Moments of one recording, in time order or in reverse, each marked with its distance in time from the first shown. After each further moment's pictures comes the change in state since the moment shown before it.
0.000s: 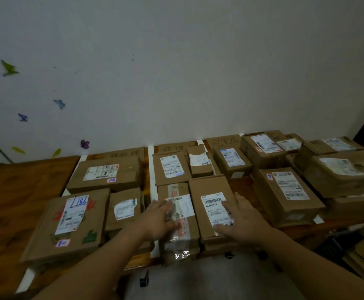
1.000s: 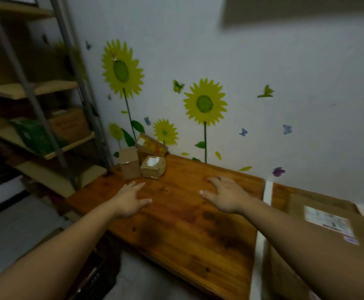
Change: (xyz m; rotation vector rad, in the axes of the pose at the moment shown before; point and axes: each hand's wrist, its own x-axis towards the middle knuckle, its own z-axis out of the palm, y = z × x) left_hand -0.365 -0.563 -0.264 -0.232 0.420 -0.734; right_hand 0.097 -0.721 0.118 -0.146 -0.111 -0.704
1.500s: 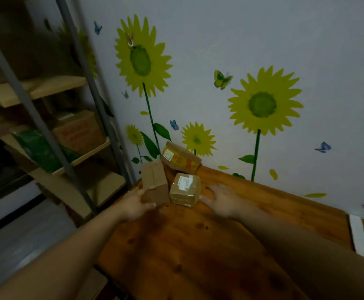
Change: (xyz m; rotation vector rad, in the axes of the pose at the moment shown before) left_hand 0.231 -0.123 -0.087 -0.096 -0.007 -0.128; right_hand 0.288 -0.098 0.052 0.142 -0.098 -0.002
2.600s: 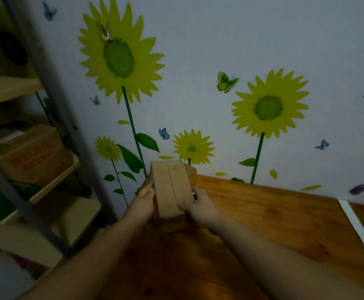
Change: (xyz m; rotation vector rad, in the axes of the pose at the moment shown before) left_hand 0.140 -0.033 -0.045 -0.739 -0.031 0.144; right_hand 0.110 -0.138 0.055 0.784 0.242 0.209
